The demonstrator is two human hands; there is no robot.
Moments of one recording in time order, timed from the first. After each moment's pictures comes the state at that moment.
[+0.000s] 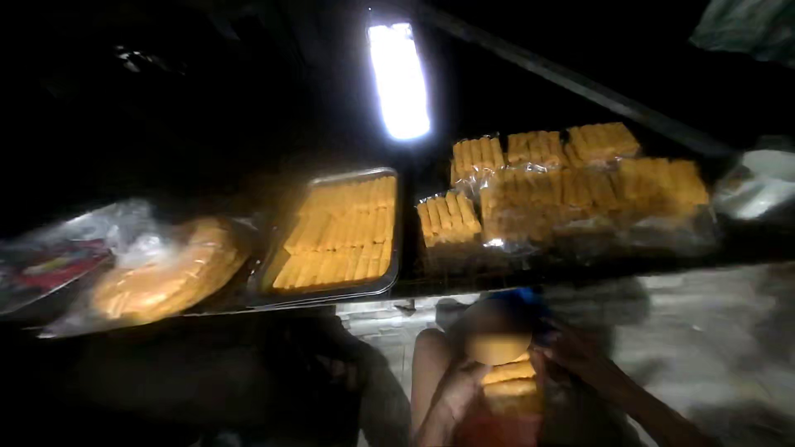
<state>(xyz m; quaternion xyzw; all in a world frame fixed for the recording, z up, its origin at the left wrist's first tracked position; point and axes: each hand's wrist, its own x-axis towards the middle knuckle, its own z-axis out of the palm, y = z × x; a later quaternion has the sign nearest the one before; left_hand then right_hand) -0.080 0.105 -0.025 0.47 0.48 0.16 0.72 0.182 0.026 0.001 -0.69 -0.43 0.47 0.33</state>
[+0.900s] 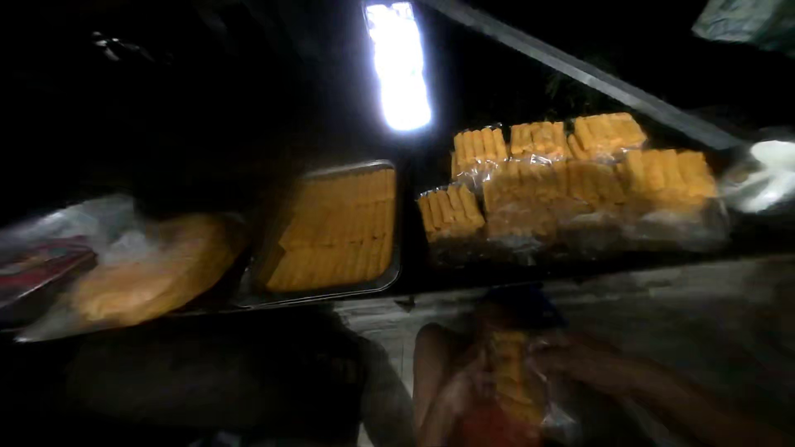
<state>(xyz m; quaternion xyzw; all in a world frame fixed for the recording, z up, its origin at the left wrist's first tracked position) -0.088 0.107 -0.031 0.36 0.35 0.22 0.83 0.138 0.056 0.121 -0.56 -0.47 0.64 0.24</state>
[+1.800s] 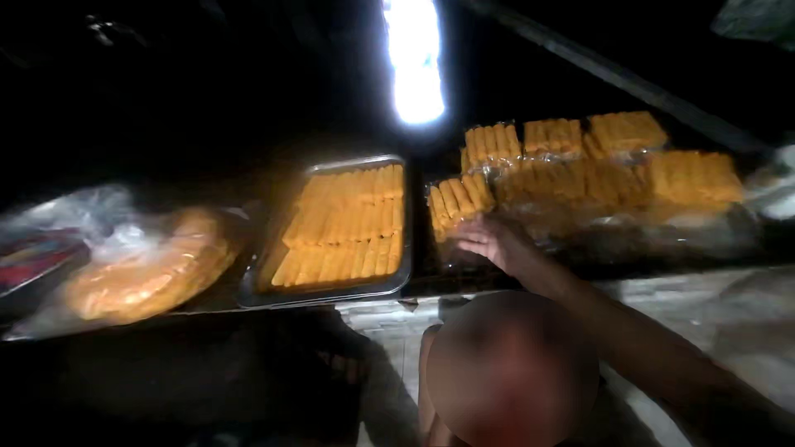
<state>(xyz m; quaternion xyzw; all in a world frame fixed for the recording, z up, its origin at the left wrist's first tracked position) -0.090 0.114 -0.041 0.39 0.32 0.20 0.84 0.088 0.231 0.128 -0.47 -0.30 0.59 0.58</state>
